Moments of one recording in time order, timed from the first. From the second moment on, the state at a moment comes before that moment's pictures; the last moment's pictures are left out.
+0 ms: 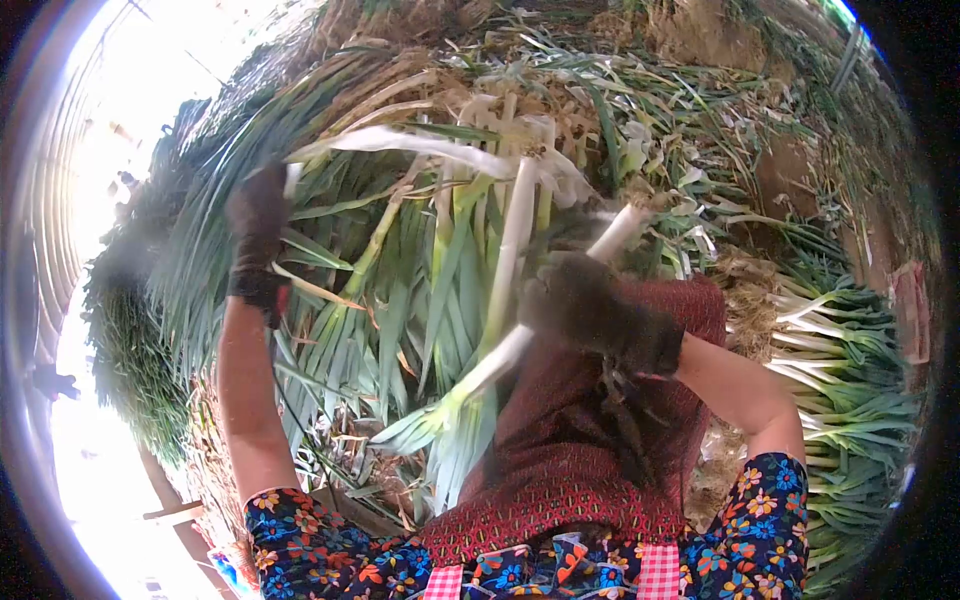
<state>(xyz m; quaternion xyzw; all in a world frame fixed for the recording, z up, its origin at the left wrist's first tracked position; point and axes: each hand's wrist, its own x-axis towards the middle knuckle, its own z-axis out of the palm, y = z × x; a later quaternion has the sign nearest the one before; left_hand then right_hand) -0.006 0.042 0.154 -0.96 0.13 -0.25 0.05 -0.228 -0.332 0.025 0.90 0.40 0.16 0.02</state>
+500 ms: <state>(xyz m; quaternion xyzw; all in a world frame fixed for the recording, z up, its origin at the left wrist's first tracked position) -0.175 0.059 0.036 -0.94 0.20 -0.07 -0.27 -0.123 -0.308 -0.065 0.88 0.40 0.24 -0.03</state>
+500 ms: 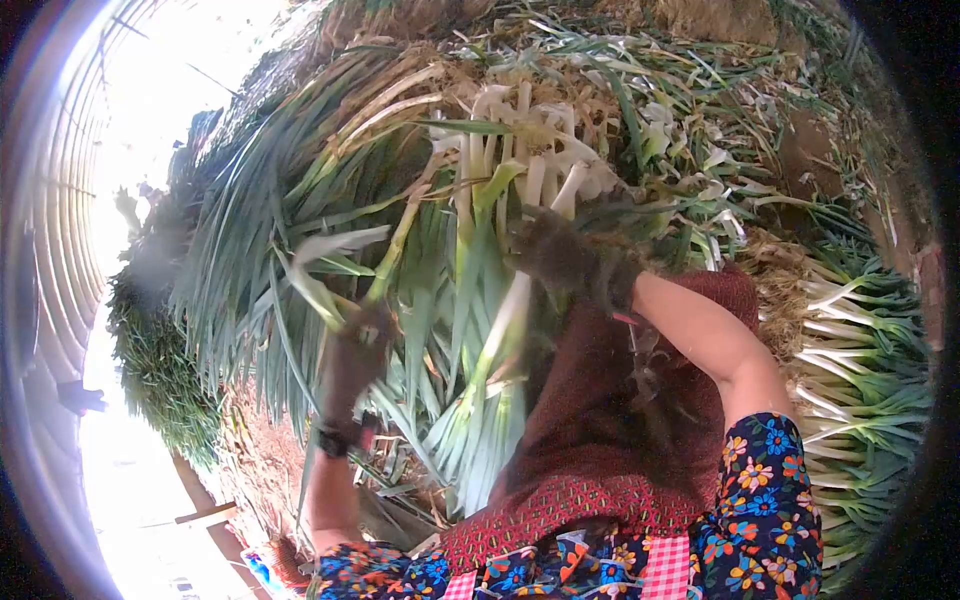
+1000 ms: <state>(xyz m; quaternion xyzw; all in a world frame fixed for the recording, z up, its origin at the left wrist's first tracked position) -0.228 -0.026 -0.066 -0.90 0.20 0.12 -0.36 -0.133 -0.301 -0.058 0.90 0.39 0.19 -0.03</state>
